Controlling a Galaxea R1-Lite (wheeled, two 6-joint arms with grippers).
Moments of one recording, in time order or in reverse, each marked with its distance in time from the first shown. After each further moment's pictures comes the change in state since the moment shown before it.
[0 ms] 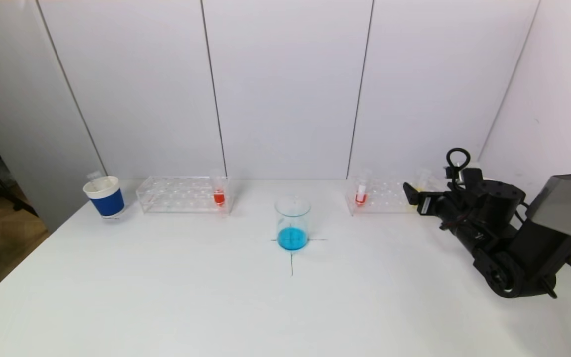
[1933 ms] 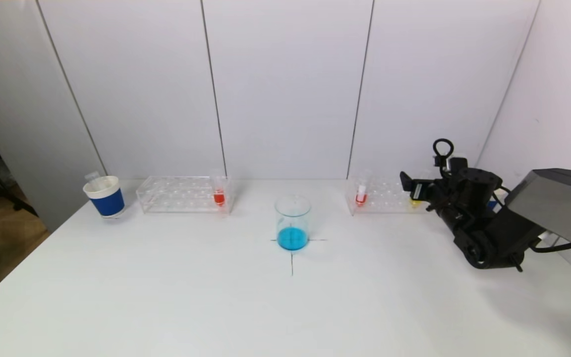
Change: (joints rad) left arm 0.000 0.000 0.000 0.000 0.000 0.000; right arm -0.031 0.128 -0.296 0.141 -0.029 -0.003
